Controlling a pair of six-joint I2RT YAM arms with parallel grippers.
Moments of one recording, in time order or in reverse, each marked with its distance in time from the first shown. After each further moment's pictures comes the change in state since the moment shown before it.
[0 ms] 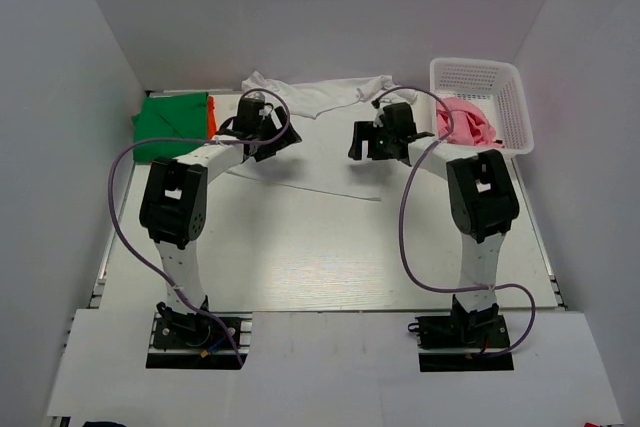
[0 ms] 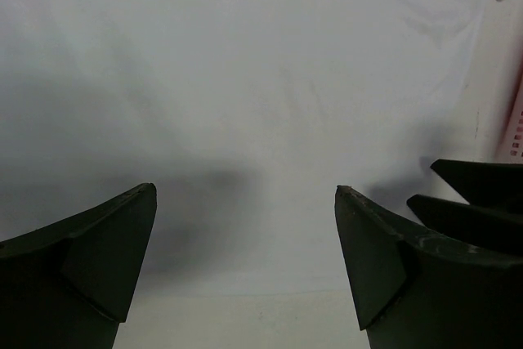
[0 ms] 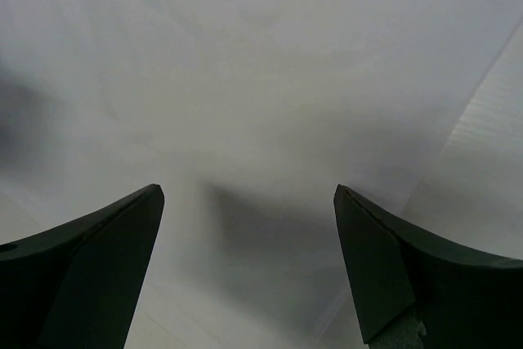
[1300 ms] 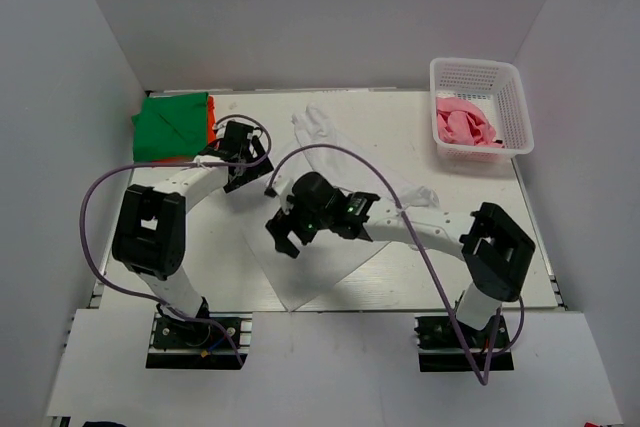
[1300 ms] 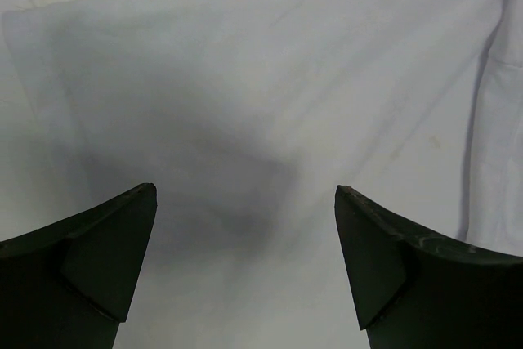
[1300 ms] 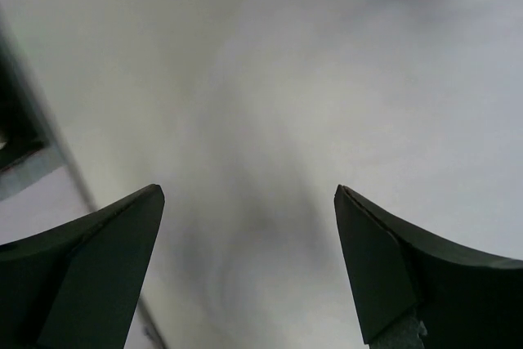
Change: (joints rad) left arm -0.003 -0.266 -0.275 -0.237 -0.341 -0.005; right arm 0.752 -0.343 -0.204 -0.140 -0.002 -0.167
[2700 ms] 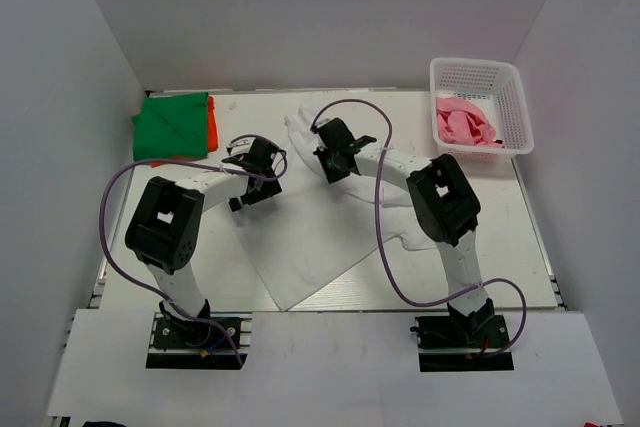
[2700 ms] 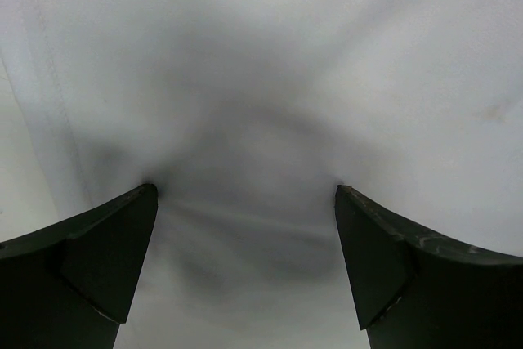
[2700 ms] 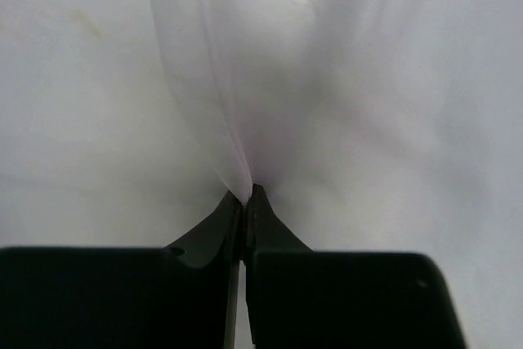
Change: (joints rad) left arm -0.127 0.066 -0.045 -0.099 -0.198 -0.105; right arm -0.418 0.462 0.414 -0.199 0.295 0.044
